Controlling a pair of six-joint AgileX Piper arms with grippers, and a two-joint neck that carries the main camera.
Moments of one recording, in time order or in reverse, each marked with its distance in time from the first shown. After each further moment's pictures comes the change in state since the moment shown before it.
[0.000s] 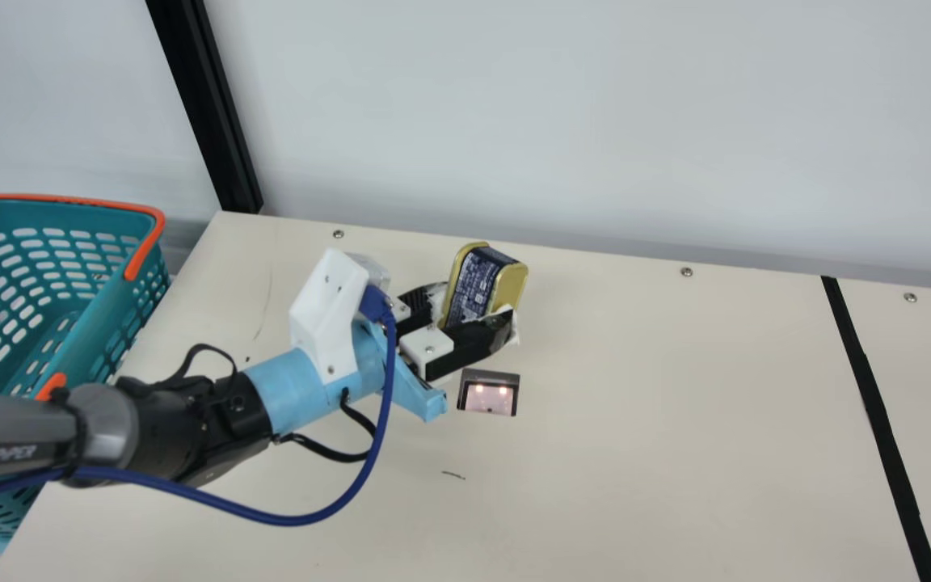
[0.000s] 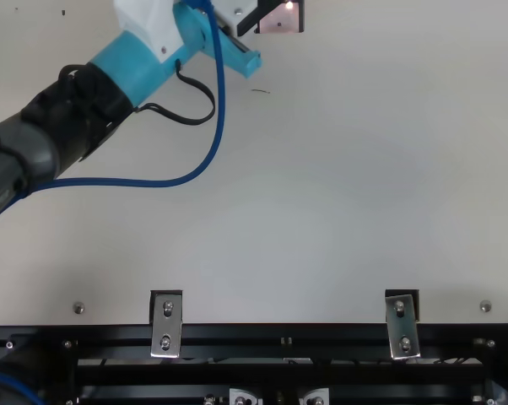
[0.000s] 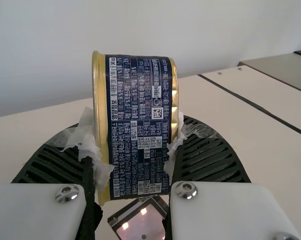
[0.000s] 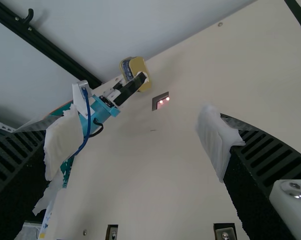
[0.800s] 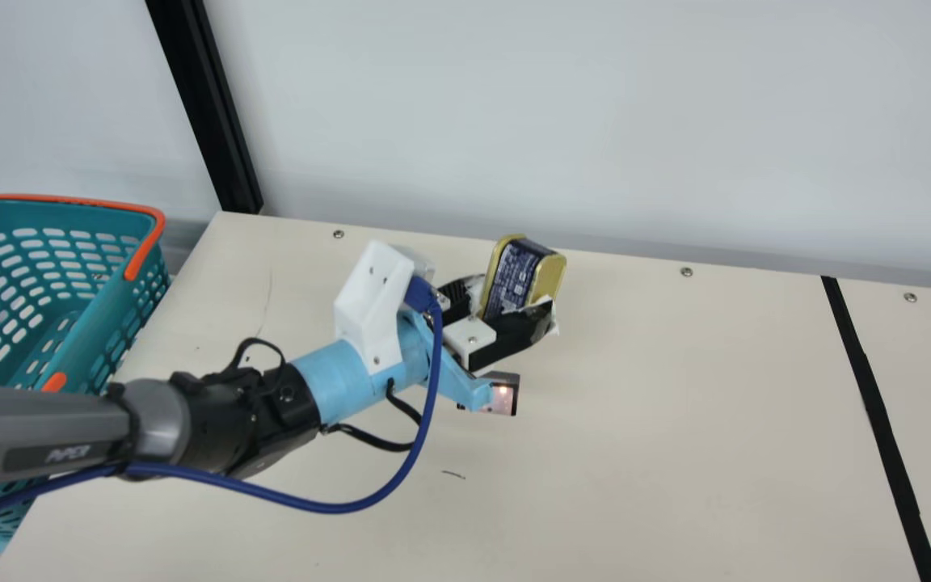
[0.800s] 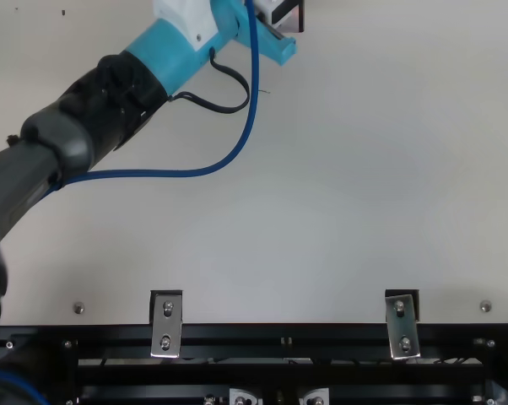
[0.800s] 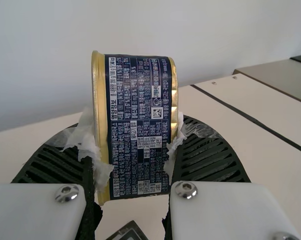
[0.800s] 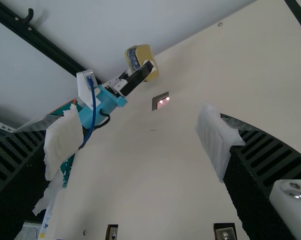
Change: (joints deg) left arm -4.9 0.5 -5.5 -4.6 4.4 0.6; right arm 0.0 0.0 0.0 0.0 0.0 0.0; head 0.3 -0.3
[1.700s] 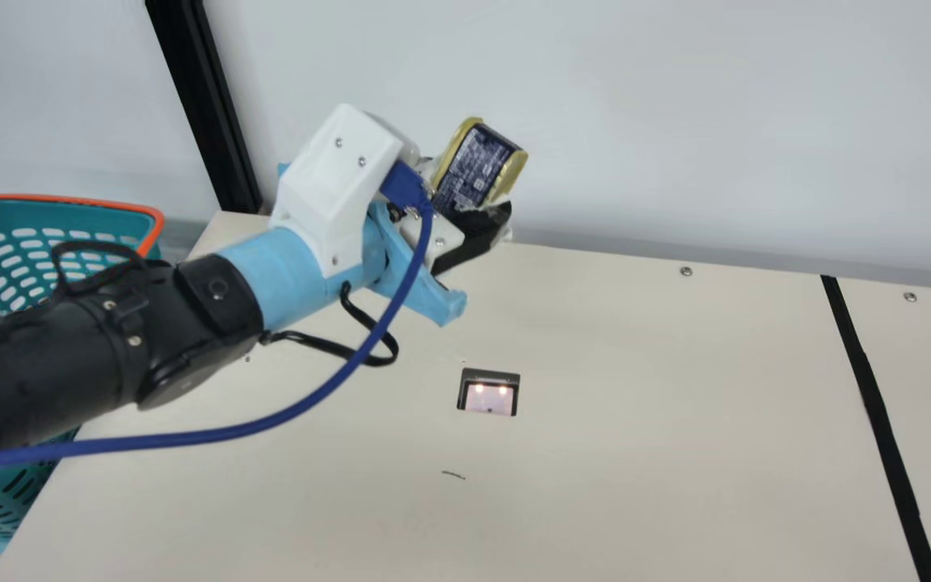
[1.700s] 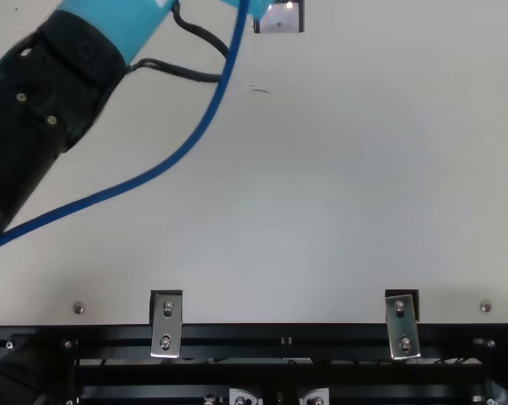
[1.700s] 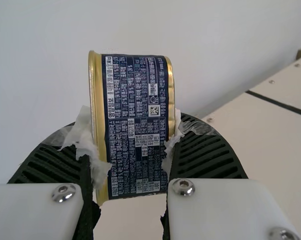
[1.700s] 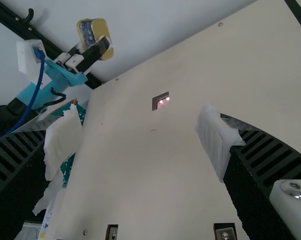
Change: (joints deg) left arm -0.4 -20.1 -7.4 -0.1 32.8 11.1; right arm 0.0 0.0 0.0 0.0 0.0 0.0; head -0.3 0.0
